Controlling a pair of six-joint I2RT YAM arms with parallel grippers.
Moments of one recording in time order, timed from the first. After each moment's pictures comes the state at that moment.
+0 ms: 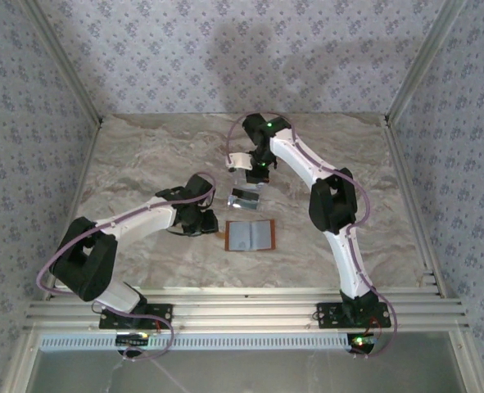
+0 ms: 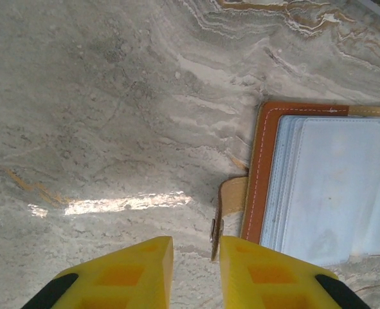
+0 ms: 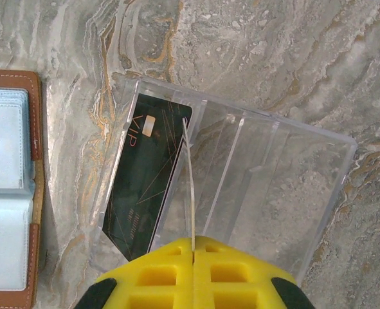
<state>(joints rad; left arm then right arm) -0.63 1.51 0.92 -0.64 0.14 -0.72 0.53 2.31 2.18 -1.26 -0.25 -1.07</state>
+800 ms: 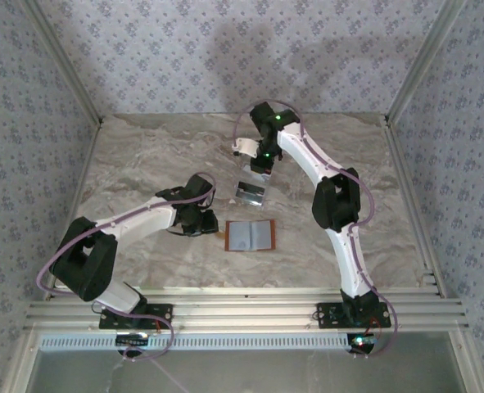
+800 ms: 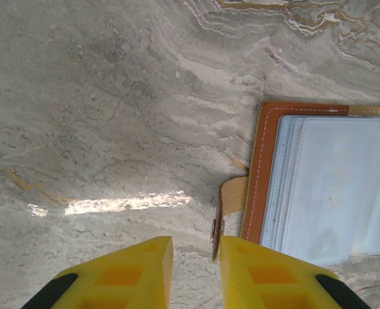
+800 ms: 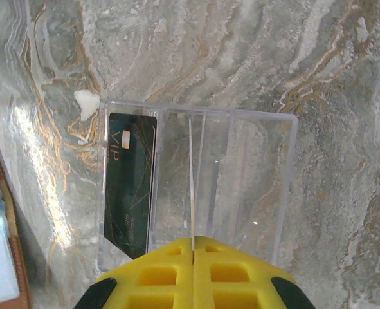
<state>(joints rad) -0.63 1.51 0.92 -0.64 0.14 -0.72 0.48 2.31 2.26 -1.26 -0.20 -0.82</state>
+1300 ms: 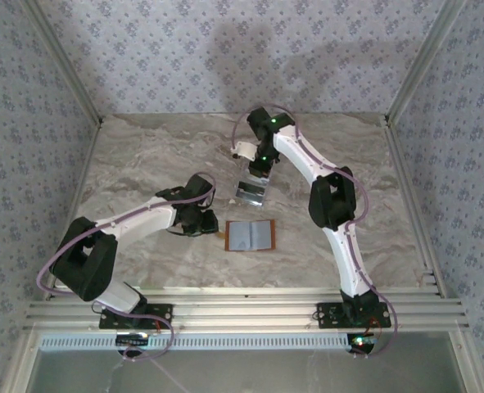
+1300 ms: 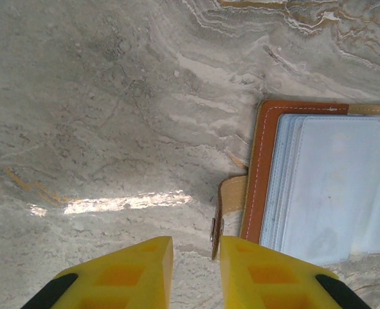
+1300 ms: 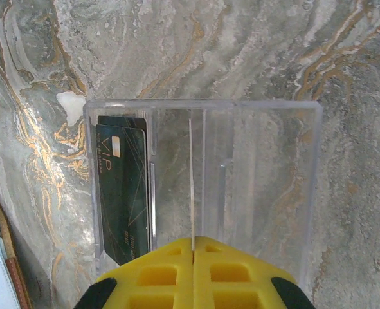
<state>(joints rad) -0.63 1.51 0.92 -0.64 0.15 -0.72 0.50 2.36 2.26 -1.26 -0.18 -0.75</state>
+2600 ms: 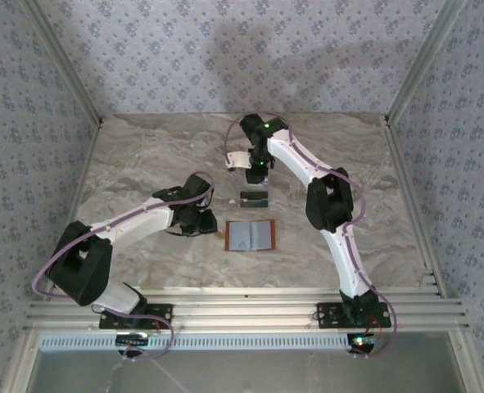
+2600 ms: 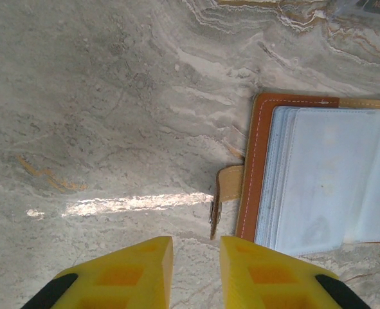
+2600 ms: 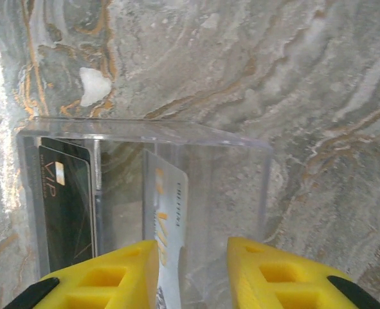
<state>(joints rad) -0.63 1.48 0.92 -0.67 0.14 -0.72 0.53 2.34 2.21 -1.19 -0.15 -1.09</state>
